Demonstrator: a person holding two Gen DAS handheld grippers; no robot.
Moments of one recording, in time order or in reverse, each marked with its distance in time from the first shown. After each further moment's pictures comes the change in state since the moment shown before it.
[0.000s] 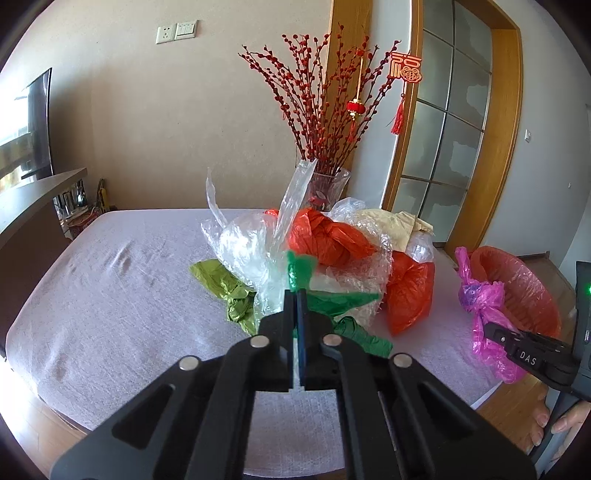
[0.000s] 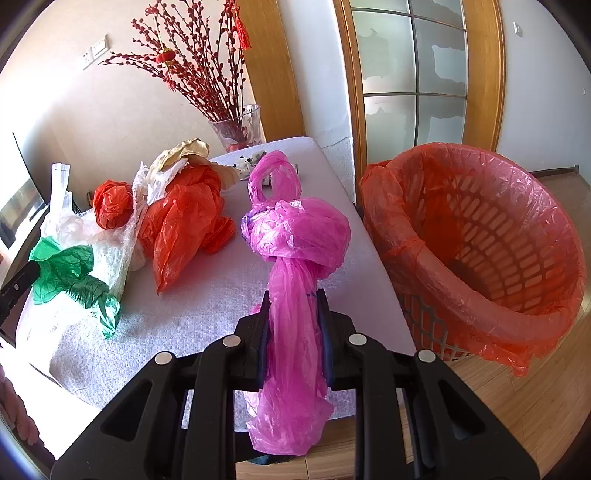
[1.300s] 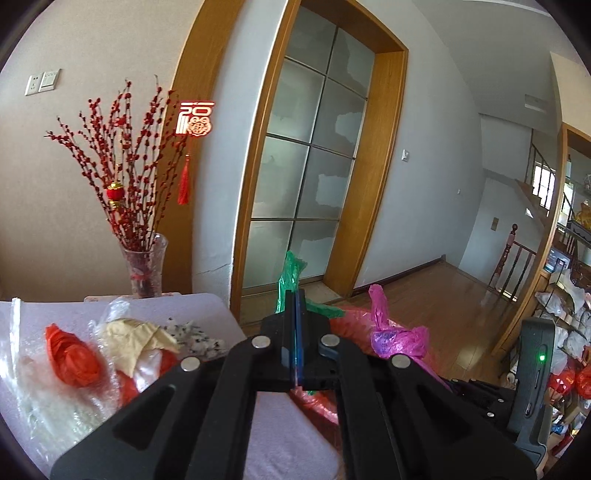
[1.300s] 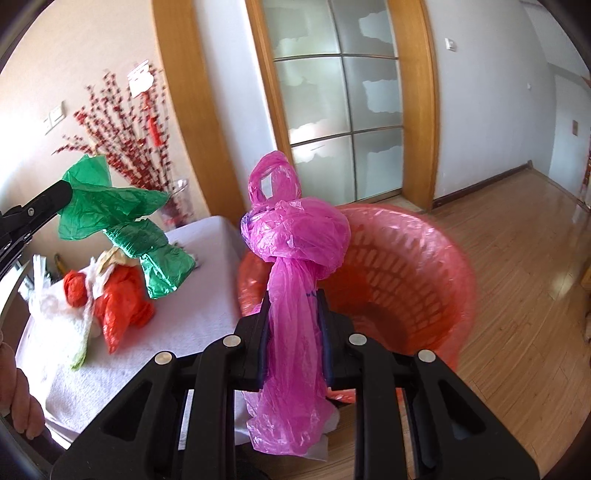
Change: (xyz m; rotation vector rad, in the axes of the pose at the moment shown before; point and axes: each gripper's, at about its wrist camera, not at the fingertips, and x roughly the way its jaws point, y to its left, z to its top) left arm 0.013 -0.209 0.076 0.132 -0.156 -0.485; right arm -0.079 -0.111 0.035 0.149 -0.189 -0.168
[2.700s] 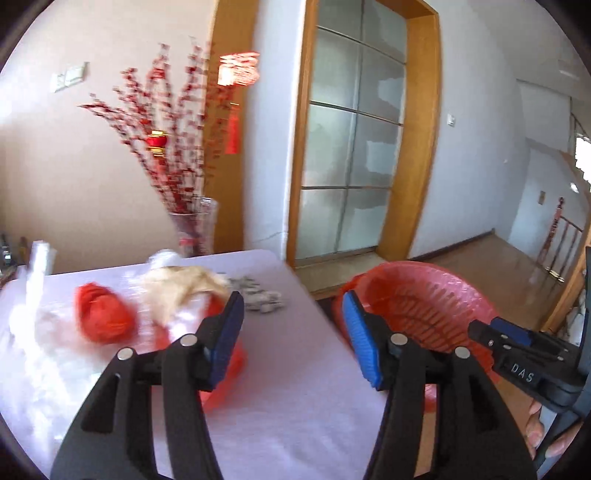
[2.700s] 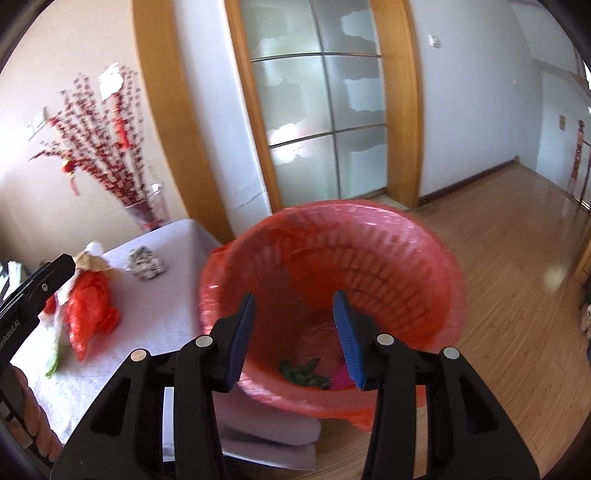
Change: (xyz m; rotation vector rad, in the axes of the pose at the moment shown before) left arm 0.000 0.030 -0.057 0.030 0.096 0.266; right arm 0.023 0.006 -0.009 -0.021 0.001 0.005
